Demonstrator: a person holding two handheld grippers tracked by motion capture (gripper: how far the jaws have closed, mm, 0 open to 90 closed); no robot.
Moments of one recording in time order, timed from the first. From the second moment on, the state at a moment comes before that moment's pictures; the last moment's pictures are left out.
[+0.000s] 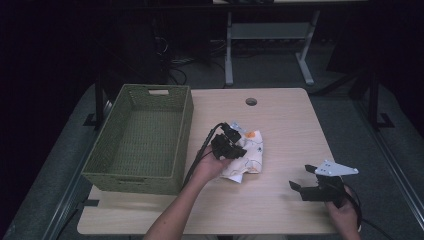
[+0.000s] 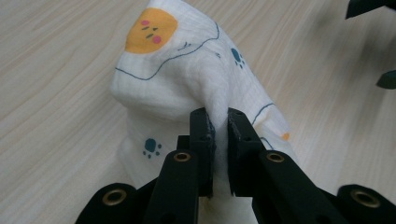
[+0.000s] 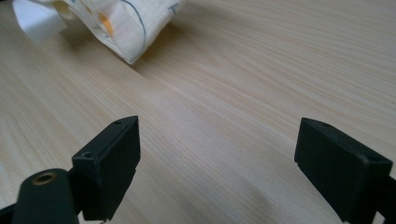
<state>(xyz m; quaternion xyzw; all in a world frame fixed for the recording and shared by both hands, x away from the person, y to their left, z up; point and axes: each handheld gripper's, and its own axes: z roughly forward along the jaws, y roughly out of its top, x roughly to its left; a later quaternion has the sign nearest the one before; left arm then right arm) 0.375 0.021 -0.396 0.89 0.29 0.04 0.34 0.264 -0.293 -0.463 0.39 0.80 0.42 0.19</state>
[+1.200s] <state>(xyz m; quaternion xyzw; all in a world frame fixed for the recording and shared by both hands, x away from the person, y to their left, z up) 0.375 0.096 -0.334 0.81 0.34 -0.11 0.47 0.264 -0.294 -0.463 0.39 0.80 0.41 0.19</state>
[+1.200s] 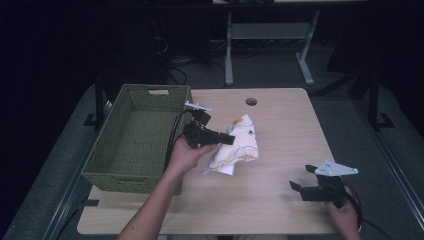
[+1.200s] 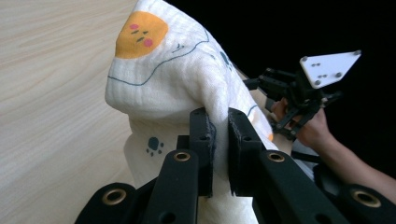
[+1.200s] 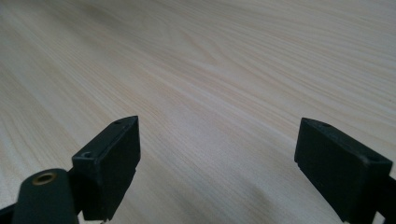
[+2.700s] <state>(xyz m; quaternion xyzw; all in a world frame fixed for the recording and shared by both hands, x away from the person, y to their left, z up) 0.374 0.196 -0.292 0.77 0.34 -0.12 0.52 0.264 -0.291 -0.465 0.39 0.81 0.40 0.20</state>
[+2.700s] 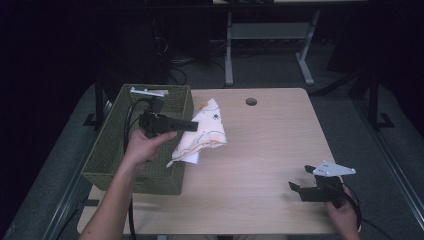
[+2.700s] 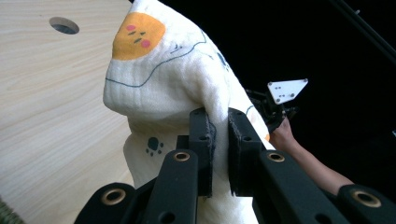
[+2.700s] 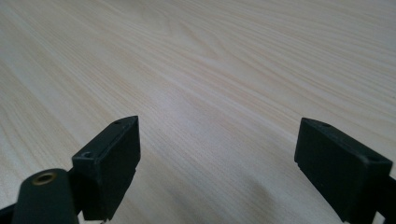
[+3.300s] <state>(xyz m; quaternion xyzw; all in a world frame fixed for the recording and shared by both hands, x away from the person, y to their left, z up) 0.373 0.226 -0.286 0.76 0.36 -0.10 0.53 0.265 -0.290 -0.466 0.39 0.81 0.40 0.19</state>
